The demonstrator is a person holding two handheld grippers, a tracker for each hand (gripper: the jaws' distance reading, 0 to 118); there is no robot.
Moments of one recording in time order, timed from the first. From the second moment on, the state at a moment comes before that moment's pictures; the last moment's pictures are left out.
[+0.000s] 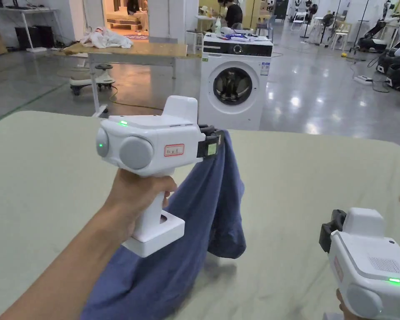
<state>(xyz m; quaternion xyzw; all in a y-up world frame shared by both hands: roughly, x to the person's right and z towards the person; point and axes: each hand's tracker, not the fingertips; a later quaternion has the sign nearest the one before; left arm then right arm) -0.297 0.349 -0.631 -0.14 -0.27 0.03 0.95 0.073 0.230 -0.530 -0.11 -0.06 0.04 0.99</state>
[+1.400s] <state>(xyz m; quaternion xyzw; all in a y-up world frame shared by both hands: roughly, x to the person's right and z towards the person) -0.459 0.207 -0.511 -0.28 -0.04 0.06 0.96 0.044 0.233 -0.530 -0.09 -0.02 0.04 0.99</state>
